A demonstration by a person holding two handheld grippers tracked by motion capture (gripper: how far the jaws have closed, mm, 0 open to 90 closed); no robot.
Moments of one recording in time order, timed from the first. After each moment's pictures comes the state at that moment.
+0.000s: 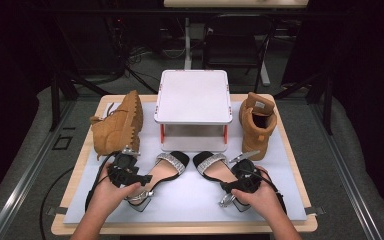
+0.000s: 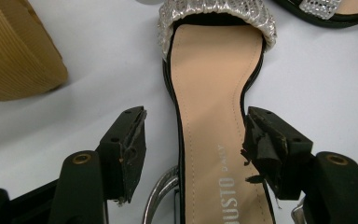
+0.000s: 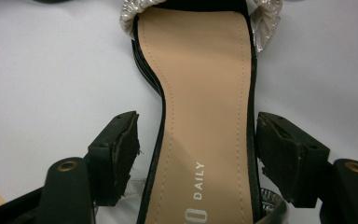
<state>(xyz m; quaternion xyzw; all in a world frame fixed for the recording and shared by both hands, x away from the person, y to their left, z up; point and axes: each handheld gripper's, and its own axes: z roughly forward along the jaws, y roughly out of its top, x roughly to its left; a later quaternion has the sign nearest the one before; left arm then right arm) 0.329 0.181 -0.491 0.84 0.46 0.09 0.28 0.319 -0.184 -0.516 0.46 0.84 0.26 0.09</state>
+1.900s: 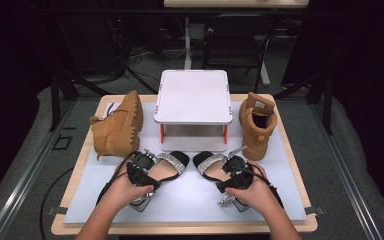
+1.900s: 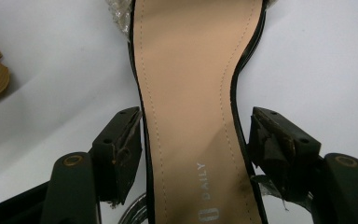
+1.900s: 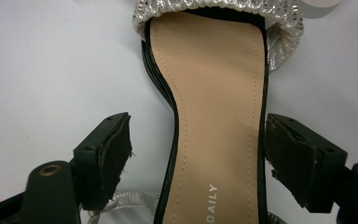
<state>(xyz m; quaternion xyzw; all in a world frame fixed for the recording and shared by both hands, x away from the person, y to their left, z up) 0.344 0.140 -0.509 0.89 0.42 0.06 0.17 0.327 -0.161 -0.509 0.43 0.87 0.21 0.10</state>
